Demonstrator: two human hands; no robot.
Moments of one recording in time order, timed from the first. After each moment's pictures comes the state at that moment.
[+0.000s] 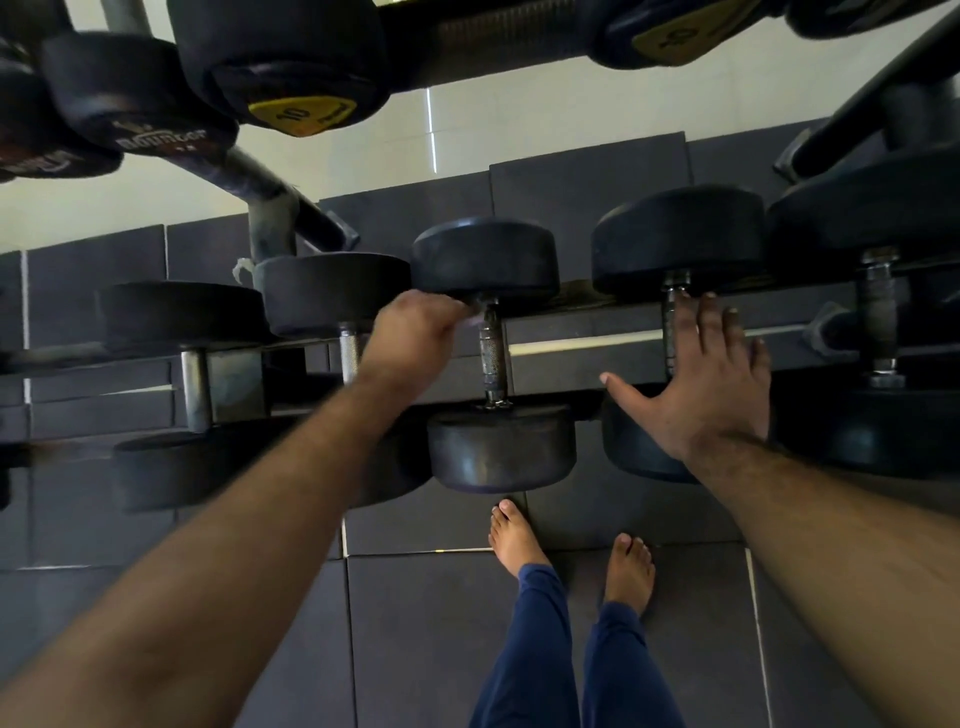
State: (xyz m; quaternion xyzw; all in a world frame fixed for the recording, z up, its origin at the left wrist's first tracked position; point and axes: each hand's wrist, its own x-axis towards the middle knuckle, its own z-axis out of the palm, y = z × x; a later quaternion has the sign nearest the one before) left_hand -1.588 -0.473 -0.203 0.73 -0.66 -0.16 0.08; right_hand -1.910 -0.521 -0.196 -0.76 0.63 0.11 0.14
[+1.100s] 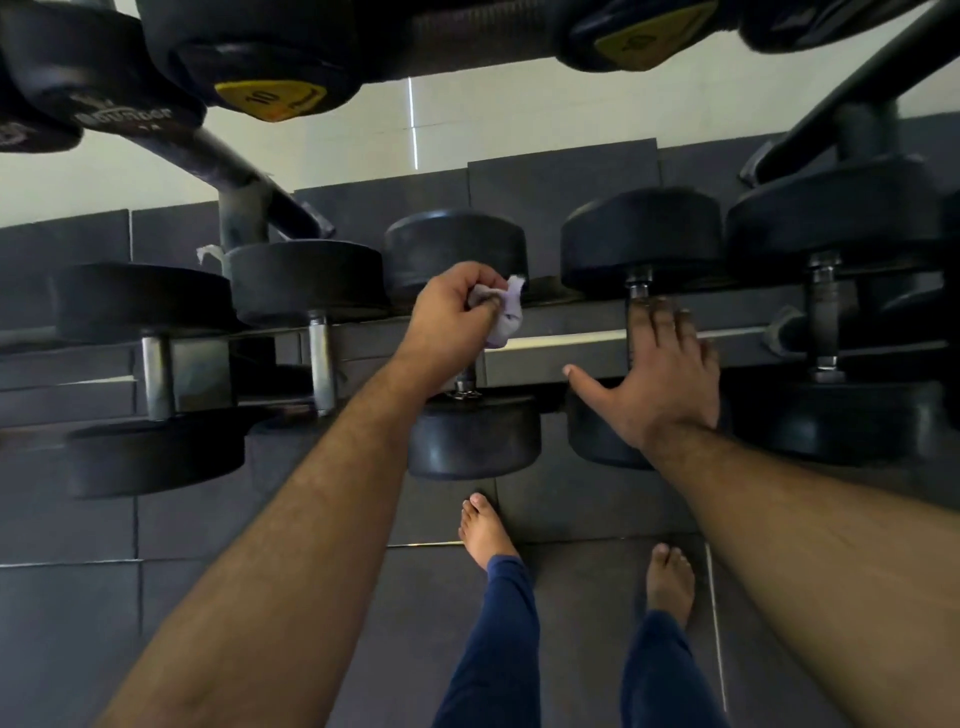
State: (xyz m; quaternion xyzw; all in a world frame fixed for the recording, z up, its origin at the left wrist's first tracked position) left_hand -1.671 -0.498 -0.186 0.74 -0.40 -0.42 0.35; right_hand -1.911 -0.522 -0.194 -0.76 0.62 0.14 0.14
